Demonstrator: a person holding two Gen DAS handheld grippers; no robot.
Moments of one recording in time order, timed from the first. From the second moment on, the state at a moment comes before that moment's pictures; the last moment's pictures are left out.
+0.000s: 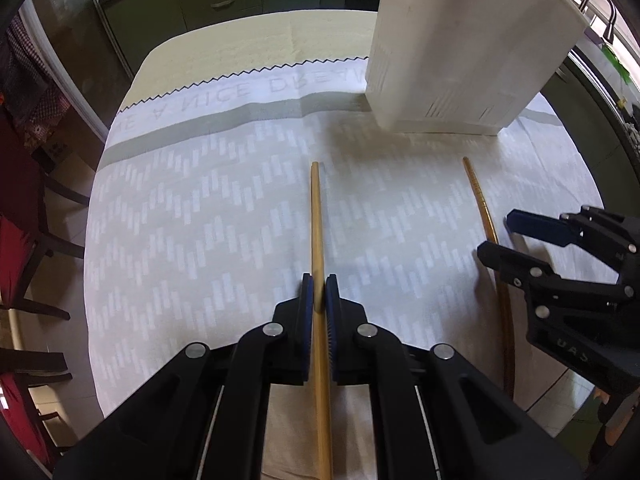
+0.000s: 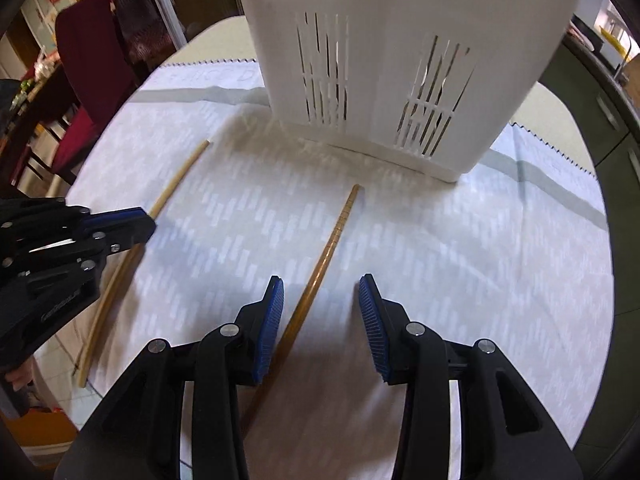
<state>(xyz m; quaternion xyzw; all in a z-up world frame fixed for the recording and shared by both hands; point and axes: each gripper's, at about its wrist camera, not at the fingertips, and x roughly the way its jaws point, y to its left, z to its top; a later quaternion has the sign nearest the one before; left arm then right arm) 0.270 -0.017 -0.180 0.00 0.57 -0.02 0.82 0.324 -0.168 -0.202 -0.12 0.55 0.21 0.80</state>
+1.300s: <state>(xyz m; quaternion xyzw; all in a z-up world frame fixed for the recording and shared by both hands) 0.285 -0.016 -0.175 0.01 0.59 -0.03 0.81 0.330 -0.182 -0.202 -0.12 0.56 0.22 0.79</state>
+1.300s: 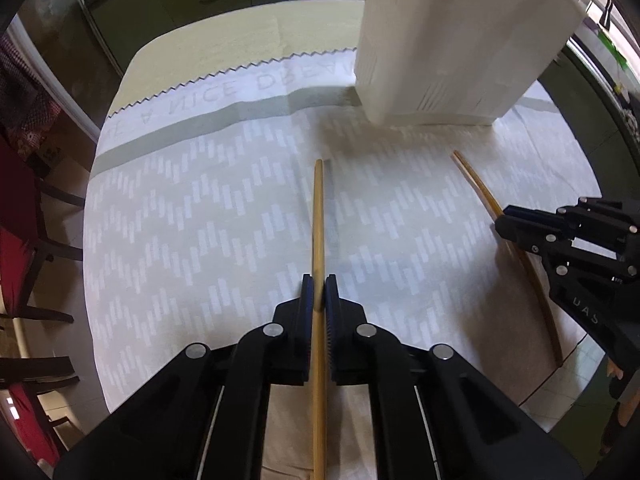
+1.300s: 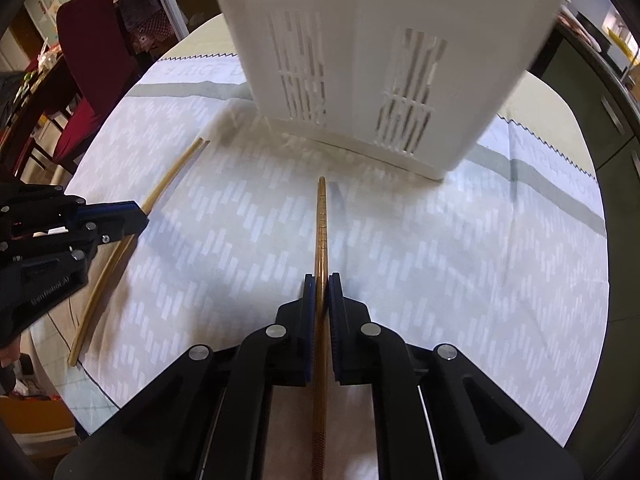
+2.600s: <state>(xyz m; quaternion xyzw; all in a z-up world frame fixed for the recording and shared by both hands) 0.197 -0.020 -0.055 0.01 0.47 -0.07 0.88 0.251 -0.269 -0.081 -0.04 0.44 0.27 0.85</state>
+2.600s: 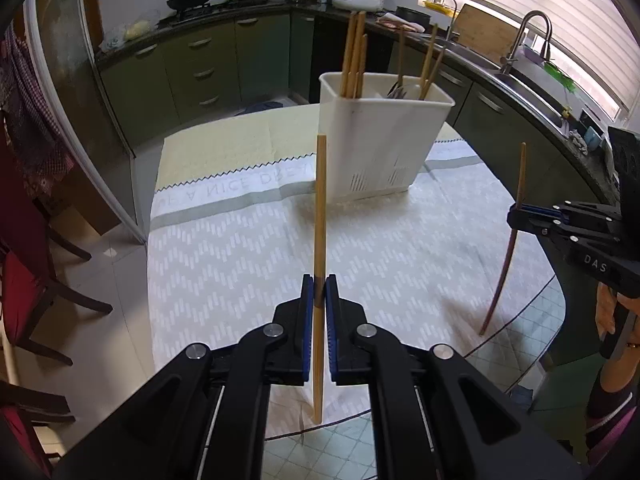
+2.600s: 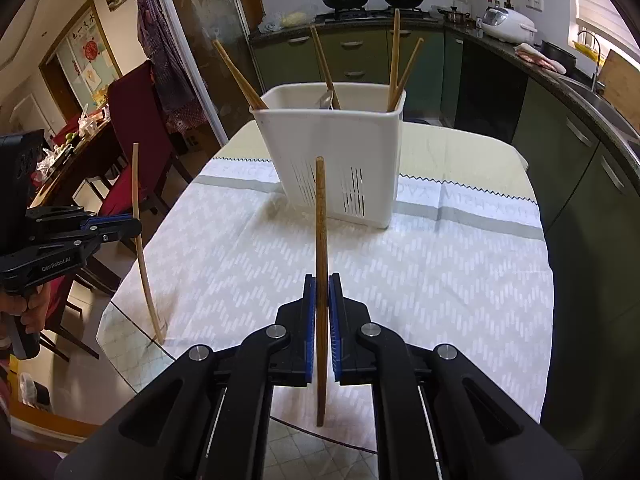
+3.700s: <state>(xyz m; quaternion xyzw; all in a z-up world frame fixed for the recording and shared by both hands) 0.217 -0.070 0.063 0.01 0.37 -0.14 0.92 0.241 -0.298 0.003 -0.03 0.36 0.27 0.89</state>
